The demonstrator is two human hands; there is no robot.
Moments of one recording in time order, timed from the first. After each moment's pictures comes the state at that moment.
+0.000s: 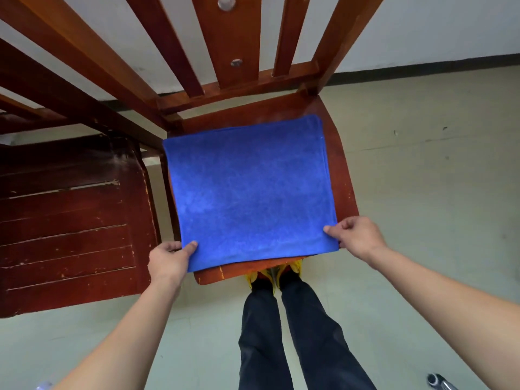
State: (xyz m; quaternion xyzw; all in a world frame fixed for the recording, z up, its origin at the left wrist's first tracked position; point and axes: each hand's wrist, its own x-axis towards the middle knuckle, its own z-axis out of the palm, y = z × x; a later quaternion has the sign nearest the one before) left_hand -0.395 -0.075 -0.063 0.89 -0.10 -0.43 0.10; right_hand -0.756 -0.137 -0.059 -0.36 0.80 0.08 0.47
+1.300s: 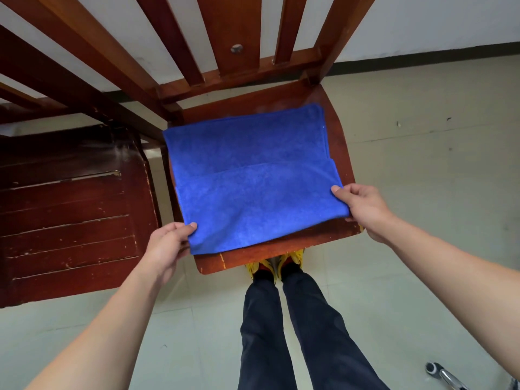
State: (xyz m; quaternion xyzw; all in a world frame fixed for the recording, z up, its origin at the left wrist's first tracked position) left_hand -0.385 -0.092 -0.040 0.77 -0.06 -0.60 0.21; right_hand -0.746 -0.173 -0.042 -0.30 0.76 -0.10 0.57
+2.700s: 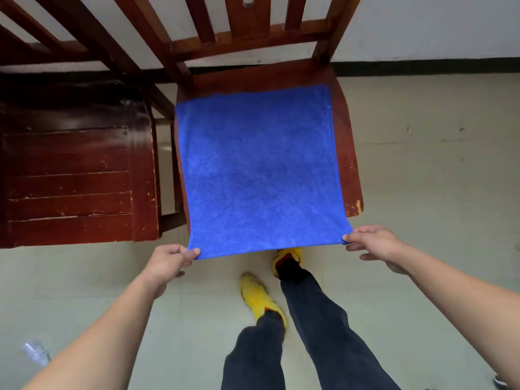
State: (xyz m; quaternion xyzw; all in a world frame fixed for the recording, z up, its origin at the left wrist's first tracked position) left_hand -0.405 0.033 -0.060 0.80 -0.12 -0.58 0.09; right_hand -0.813 -0.069 -0.059 -0.29 0.72 0.08 0.62
